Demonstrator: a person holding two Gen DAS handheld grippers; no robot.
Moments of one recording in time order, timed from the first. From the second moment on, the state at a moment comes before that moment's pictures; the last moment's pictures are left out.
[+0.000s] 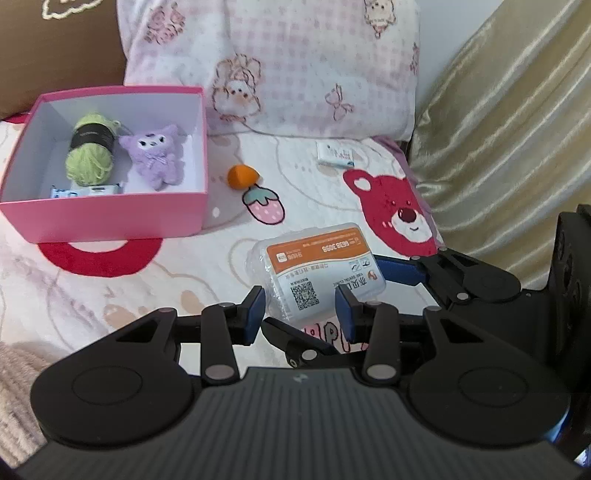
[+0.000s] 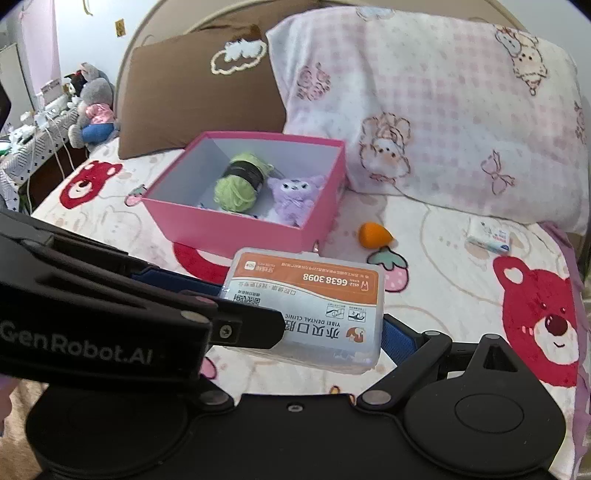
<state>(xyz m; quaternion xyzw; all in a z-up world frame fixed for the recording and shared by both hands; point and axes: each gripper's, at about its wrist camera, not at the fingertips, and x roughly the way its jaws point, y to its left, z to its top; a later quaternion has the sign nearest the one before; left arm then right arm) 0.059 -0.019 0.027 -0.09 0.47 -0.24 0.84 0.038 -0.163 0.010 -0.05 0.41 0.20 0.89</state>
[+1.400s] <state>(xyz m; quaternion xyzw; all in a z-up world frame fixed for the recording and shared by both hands) 0.175 0.092 0.066 -0.17 0.37 -0.20 0.89 0.156 -0.056 0.065 -0.06 0.35 0.24 0.90</state>
